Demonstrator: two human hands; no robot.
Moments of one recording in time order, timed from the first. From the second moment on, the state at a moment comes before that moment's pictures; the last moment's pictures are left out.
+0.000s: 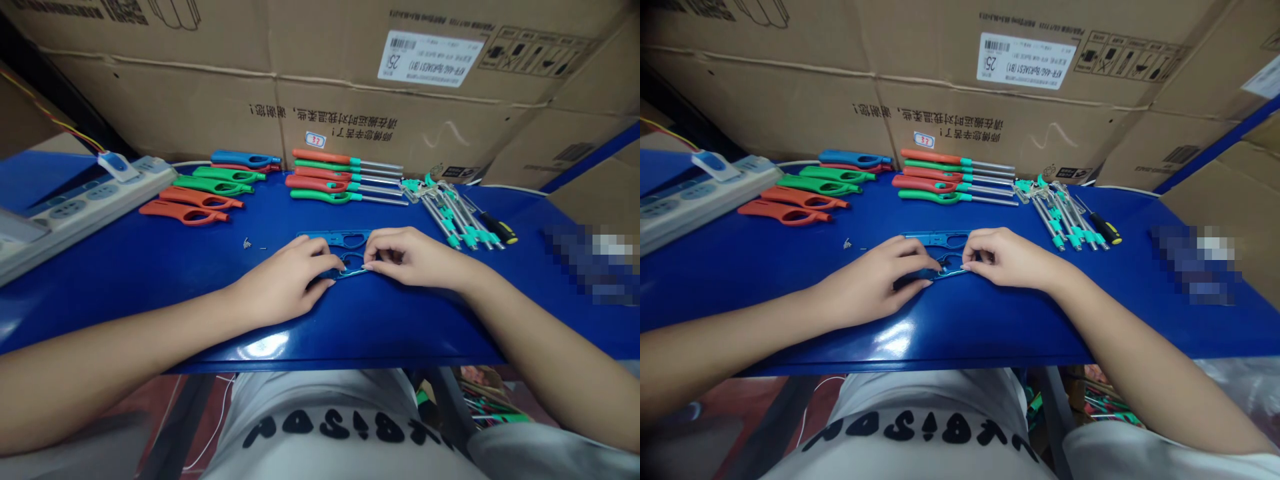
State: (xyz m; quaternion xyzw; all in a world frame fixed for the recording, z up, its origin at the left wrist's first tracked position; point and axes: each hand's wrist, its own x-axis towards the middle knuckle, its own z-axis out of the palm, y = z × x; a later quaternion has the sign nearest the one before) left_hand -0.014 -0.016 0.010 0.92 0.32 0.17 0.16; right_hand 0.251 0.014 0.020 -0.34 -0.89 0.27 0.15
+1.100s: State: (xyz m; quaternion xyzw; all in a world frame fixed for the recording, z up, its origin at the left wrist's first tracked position) left_hand -0.013 -0.016 0.010 0.94 0.29 0.15 0.12; right_hand 0.249 0.013 0.021 -0.32 -0.90 0.26 0.16
